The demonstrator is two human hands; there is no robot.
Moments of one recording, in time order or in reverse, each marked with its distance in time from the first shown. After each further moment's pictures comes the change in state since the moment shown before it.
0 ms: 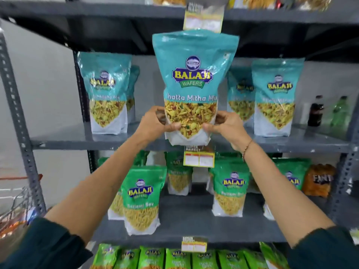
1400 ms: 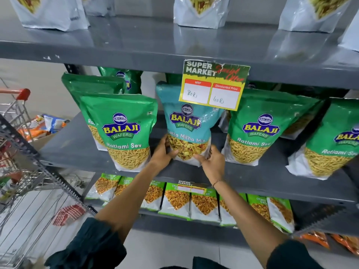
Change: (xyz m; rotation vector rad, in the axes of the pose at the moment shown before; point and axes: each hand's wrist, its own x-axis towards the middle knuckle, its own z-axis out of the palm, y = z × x) left_hand -0.107 -0.313 0.156 0.011 -0.071 -0.705; right_hand -0.121 0.341 0.098 -0.275 0.024 0.448
